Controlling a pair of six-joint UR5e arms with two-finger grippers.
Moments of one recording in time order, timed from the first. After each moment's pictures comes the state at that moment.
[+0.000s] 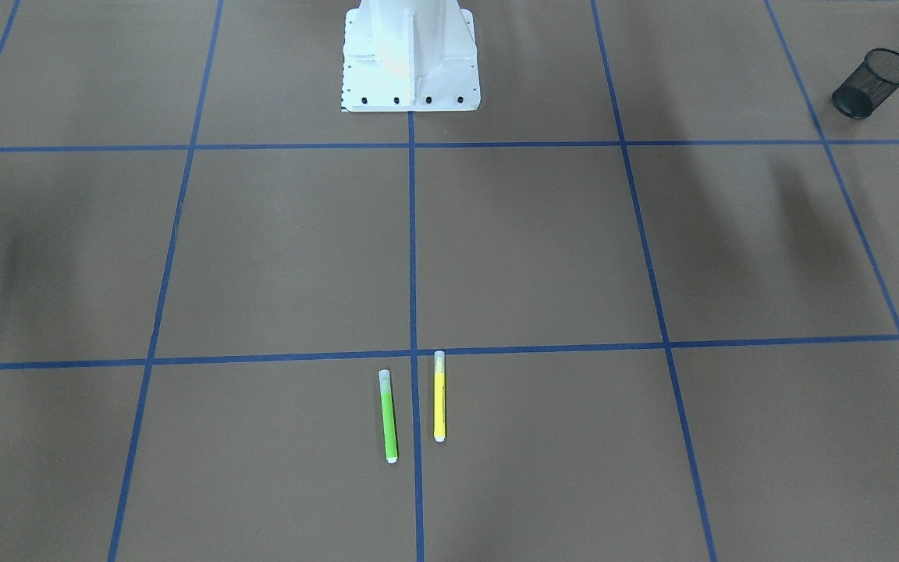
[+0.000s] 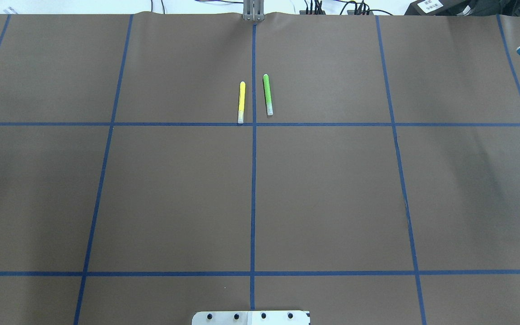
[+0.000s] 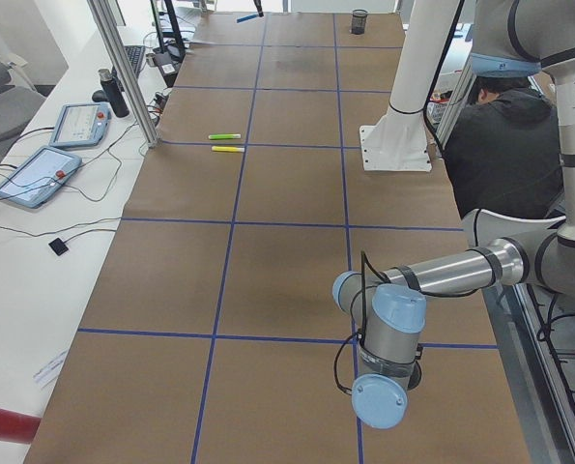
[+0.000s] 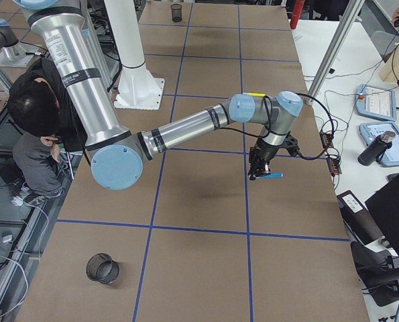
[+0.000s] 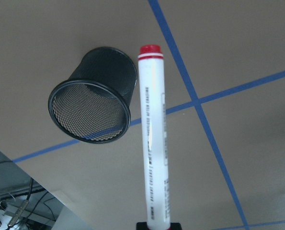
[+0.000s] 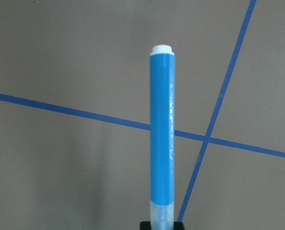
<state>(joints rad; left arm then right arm) -1.85 -1.27 -1.67 -0.32 -2.59 0.02 1.35 -1.21 1.61 -2.05 2.15 -0.10</state>
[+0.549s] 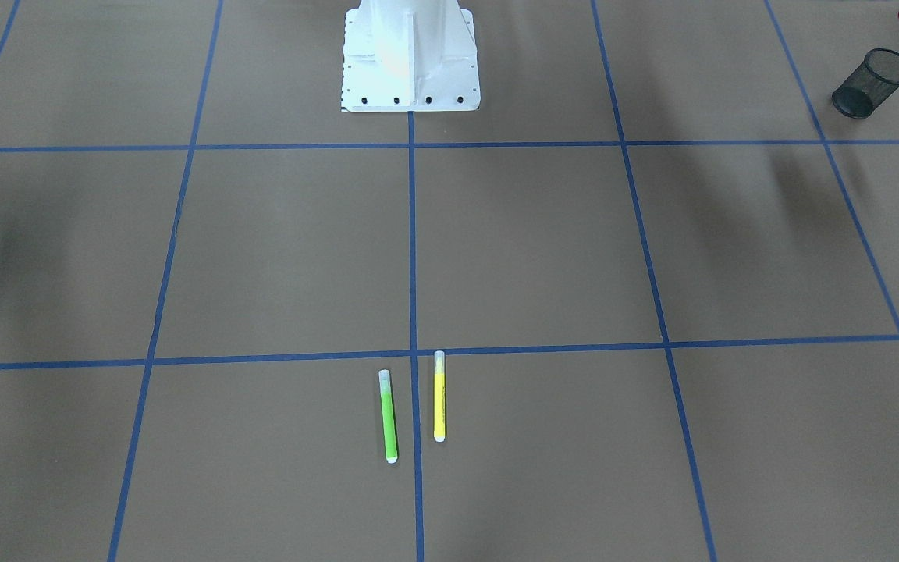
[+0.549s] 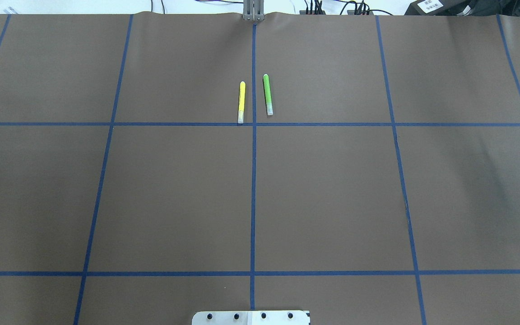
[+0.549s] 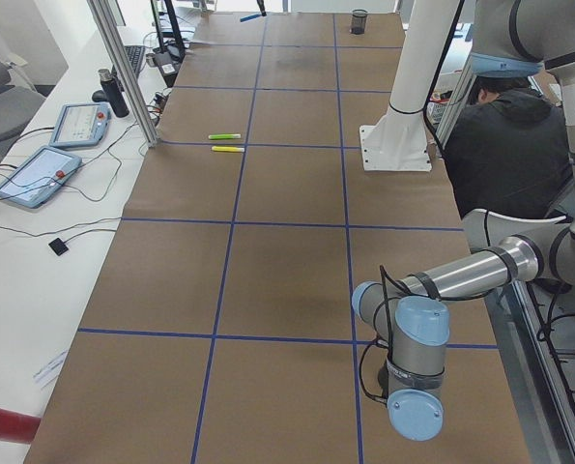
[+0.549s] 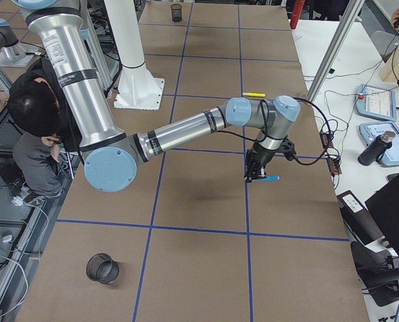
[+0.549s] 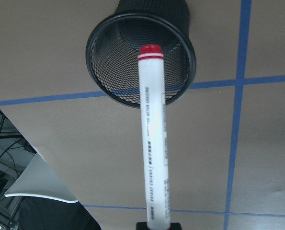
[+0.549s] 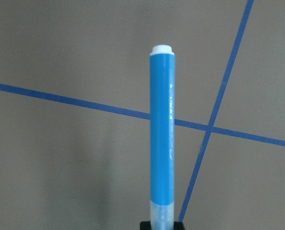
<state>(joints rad) -1.87 -1.21 -1.66 -0.29 -2.63 0.03 1.37 -1.24 1.62 -2.05 2.17 -0.13</state>
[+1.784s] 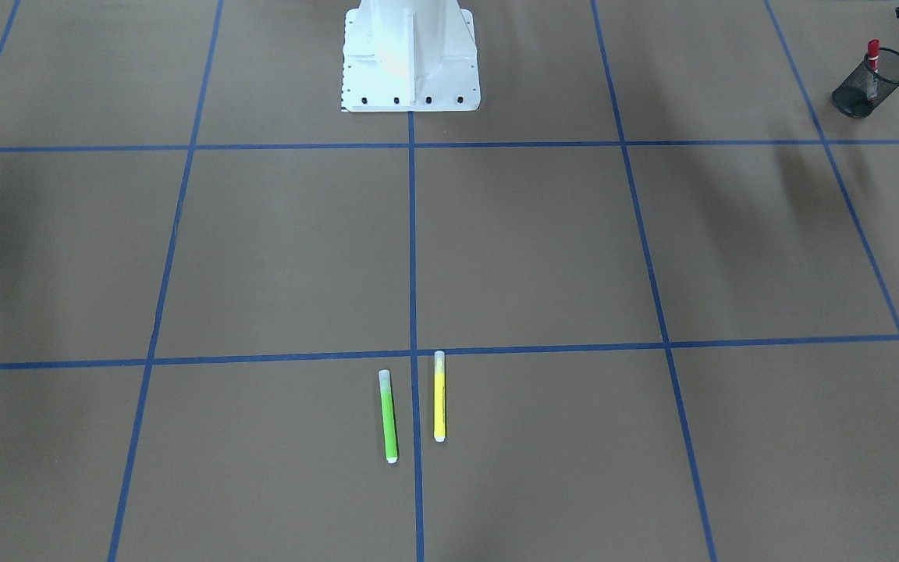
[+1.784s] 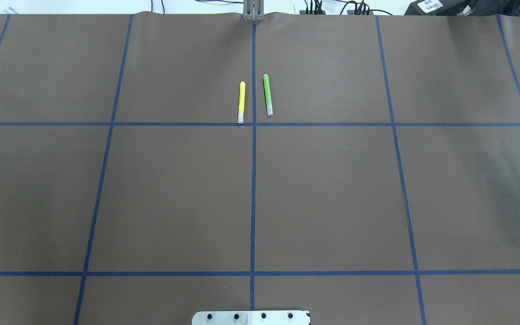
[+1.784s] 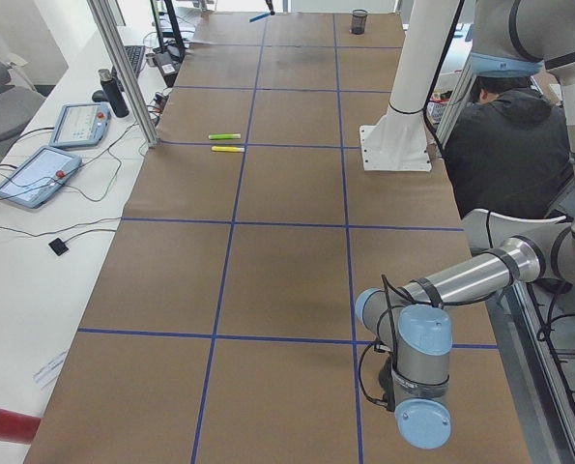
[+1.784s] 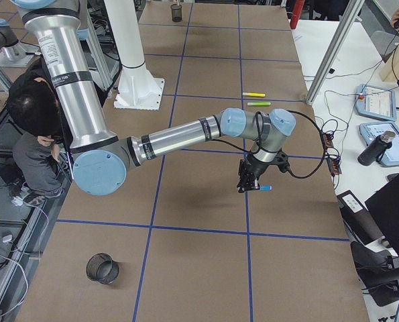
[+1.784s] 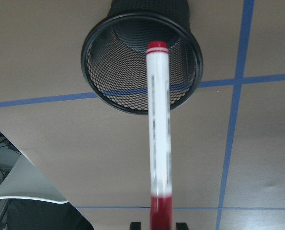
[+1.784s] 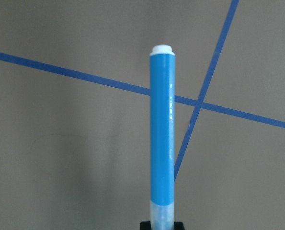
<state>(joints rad) -1.86 -1.21 -1.63 -0.28 -2.68 0.11 1.40 -1.32 1.61 -2.06 2.17 -0.24</state>
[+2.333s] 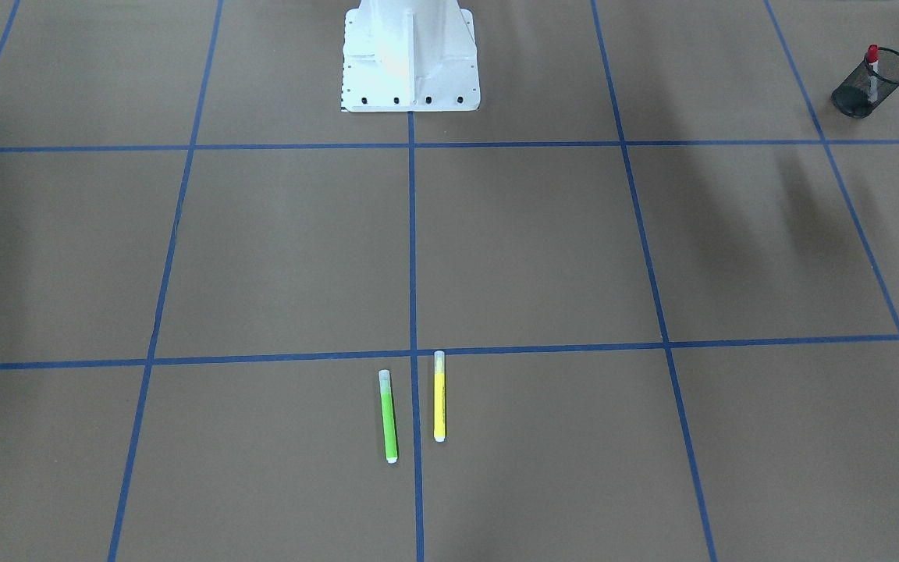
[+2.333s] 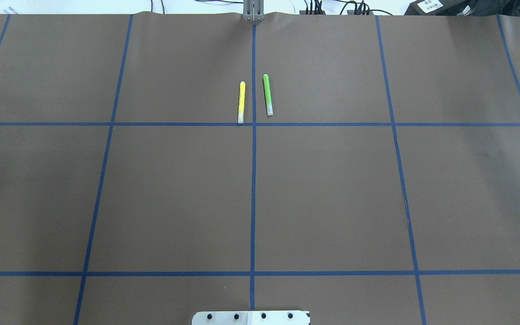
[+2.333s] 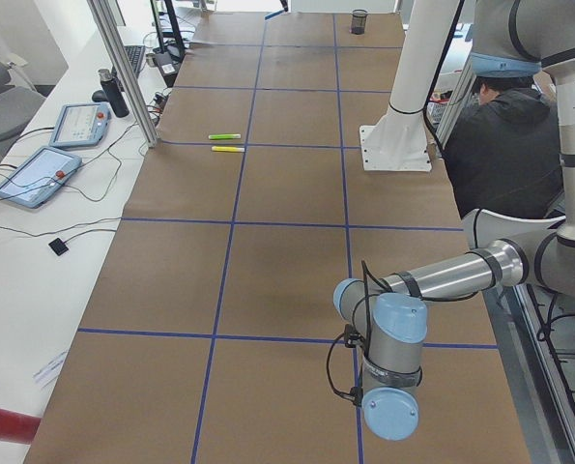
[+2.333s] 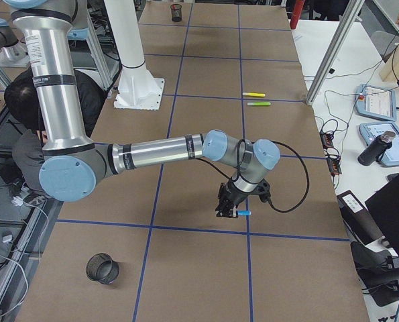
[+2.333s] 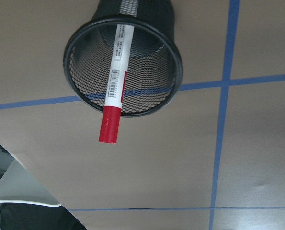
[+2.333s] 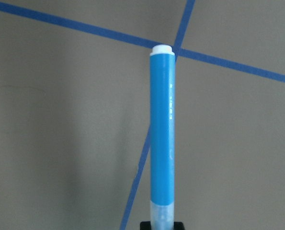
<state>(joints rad) -1.86 -1.33 -1.63 -0.30 -2.71 0.10 1.47 -1.45 1.61 -2.11 2.17 -0.34</state>
